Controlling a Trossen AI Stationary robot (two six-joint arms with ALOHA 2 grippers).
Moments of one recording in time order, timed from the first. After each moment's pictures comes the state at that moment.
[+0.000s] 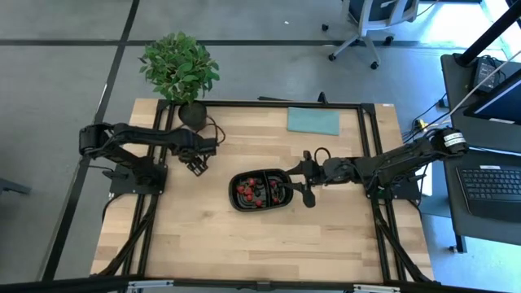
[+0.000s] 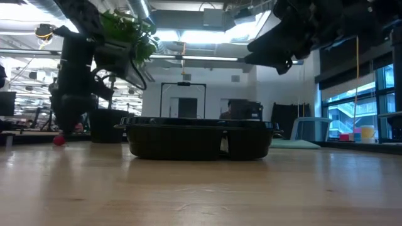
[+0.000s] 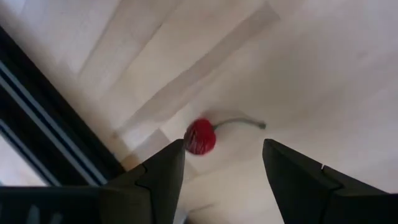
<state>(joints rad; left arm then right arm) 0.30 1.37 0.68 -0.99 -0.27 -0.58 0.17 1.28 0.53 0.45 0.16 0.17</state>
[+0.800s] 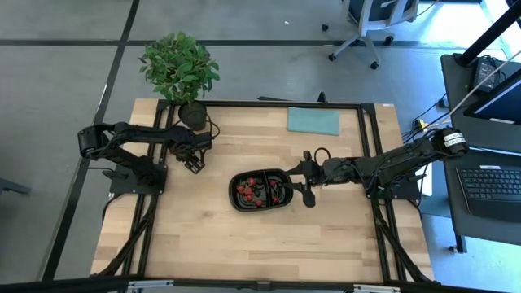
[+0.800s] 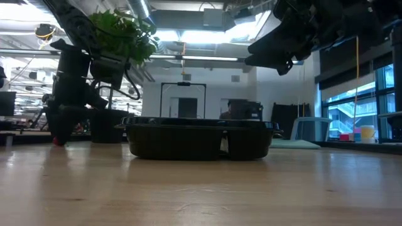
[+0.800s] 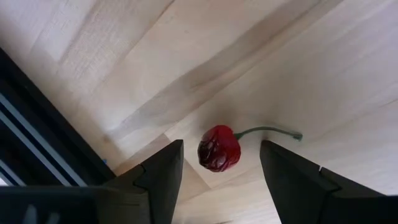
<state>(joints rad) 0.43 1.37 0.58 -0.88 -0.22 -0.48 0.17 1.28 0.53 0.44 0.17 0.17</state>
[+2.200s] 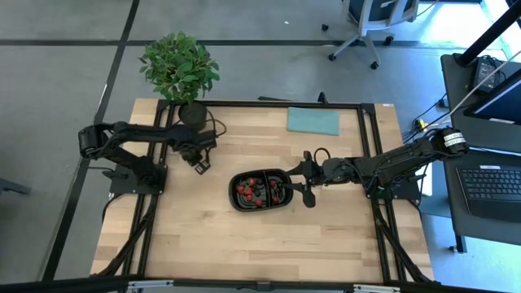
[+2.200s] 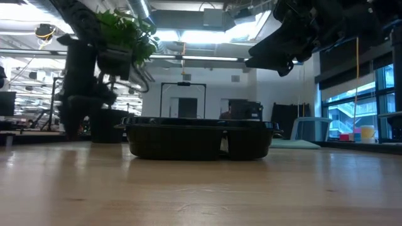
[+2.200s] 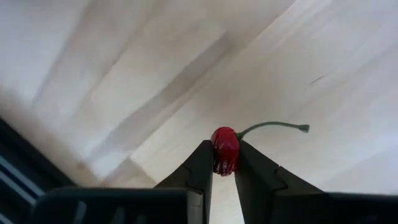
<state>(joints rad) 0.39 1.37 0.66 -0.88 -0.15 -0.44 0.17 1.28 0.53 0.42 0.17 0.17</state>
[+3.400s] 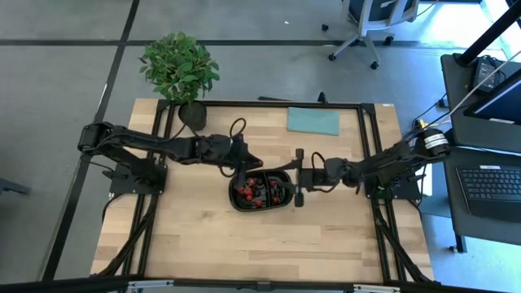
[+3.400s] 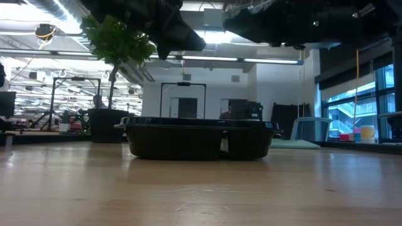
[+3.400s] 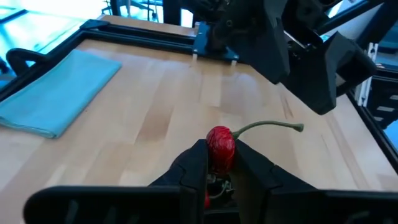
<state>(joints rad) 0.04 1.37 0.85 0.13 -0.03 -0.15 0.17 1.49 0.53 1.00 0.17 -0.44</state>
